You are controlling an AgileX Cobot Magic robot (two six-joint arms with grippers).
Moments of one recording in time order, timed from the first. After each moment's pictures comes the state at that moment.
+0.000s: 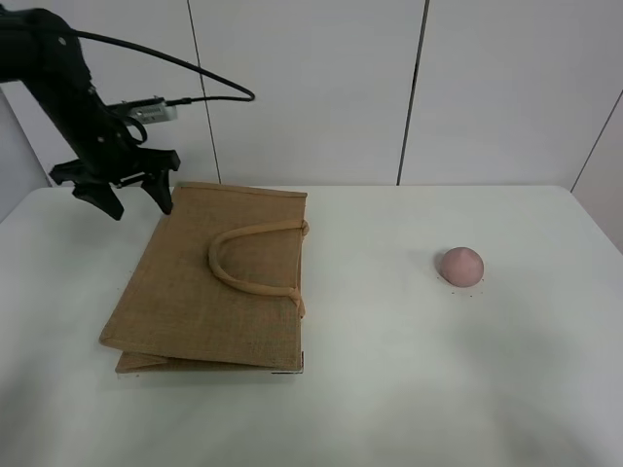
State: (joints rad) left arm -0.12 1.96 -1.66 -0.07 1.06 -0.10; right arm 0.00 0.00 -0.49 0.02 1.03 -0.02
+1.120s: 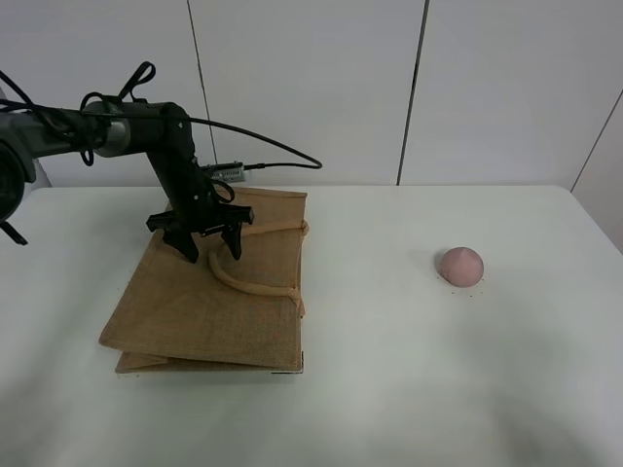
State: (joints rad) left arm -0.26 2.30 -1.82 -0.10 0.98 -0.16; right arm 0.00 0.00 -0.49 0.02 1.03 -0.02
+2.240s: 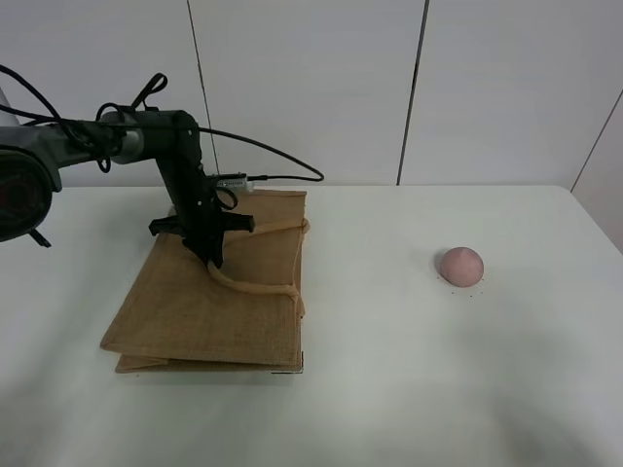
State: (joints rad) left arm -0.26 2.38 -1.92 -0.08 1.07 -0.16; right arm 0.00 0.00 -0.49 0.02 1.03 -0.02
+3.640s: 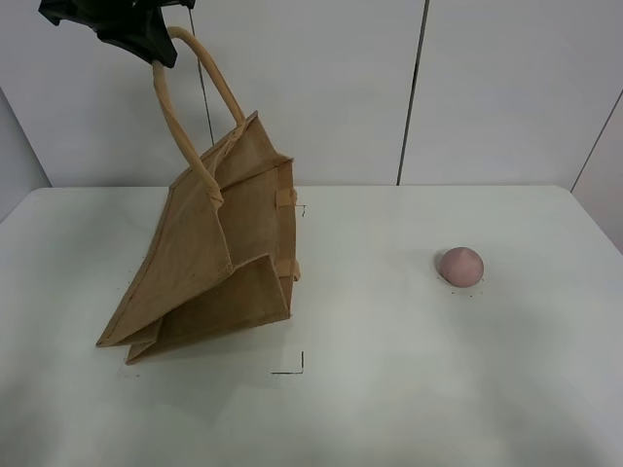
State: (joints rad) left arm -0.26 1.85 -2.13 -0.05 1.17 -0.07; right arm 0.00 0.25 -0.57 0.02 1.00 -0.02
